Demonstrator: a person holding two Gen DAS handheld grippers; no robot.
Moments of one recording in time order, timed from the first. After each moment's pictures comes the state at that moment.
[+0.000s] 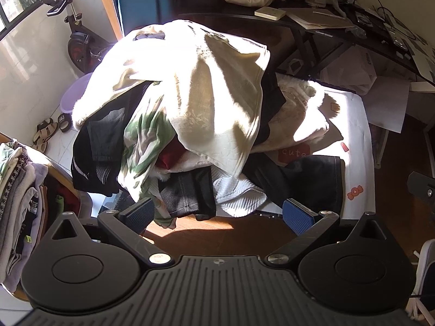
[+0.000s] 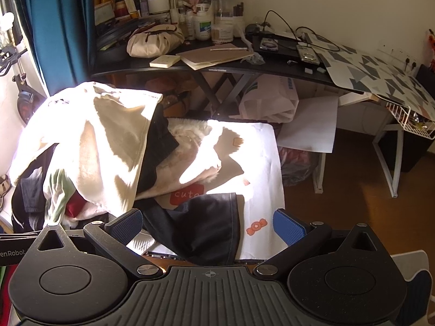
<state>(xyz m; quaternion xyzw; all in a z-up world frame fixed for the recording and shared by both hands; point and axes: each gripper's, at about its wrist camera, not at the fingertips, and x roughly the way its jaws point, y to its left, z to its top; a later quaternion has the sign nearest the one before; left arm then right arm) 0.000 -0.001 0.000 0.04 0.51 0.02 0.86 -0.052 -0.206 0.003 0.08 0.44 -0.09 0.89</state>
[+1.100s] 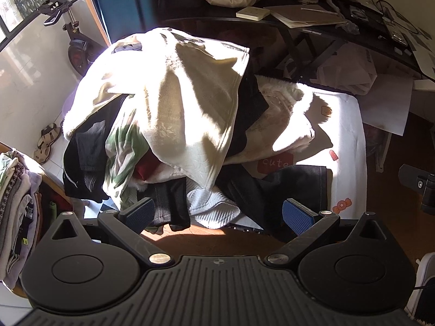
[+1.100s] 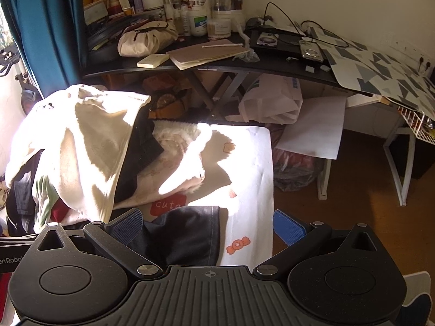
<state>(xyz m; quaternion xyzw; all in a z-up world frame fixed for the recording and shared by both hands) 0.033 -0.094 -0.004 0.06 0.52 0.04 0.85 -0.008 -0.298 -0.016 0.08 0.45 -0.06 0.89</state>
